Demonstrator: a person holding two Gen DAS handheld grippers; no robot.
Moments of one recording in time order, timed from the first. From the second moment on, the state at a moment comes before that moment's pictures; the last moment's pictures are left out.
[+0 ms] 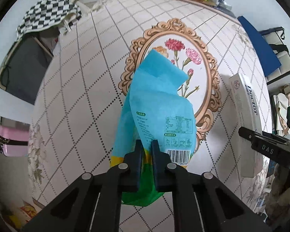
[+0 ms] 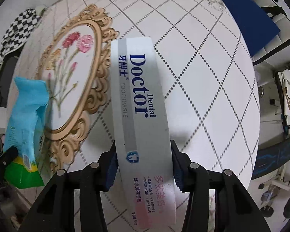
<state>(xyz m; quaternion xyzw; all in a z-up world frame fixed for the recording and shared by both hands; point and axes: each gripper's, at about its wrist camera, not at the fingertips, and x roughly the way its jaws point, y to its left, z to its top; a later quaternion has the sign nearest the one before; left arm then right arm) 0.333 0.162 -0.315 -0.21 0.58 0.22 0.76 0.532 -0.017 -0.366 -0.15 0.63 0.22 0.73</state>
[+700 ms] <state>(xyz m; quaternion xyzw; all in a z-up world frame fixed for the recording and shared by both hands) 0.126 0.097 -0.219 -0.12 0.50 0.16 0.84 0.245 -0.104 -0.219 -0.04 0.55 0.23 0.80</state>
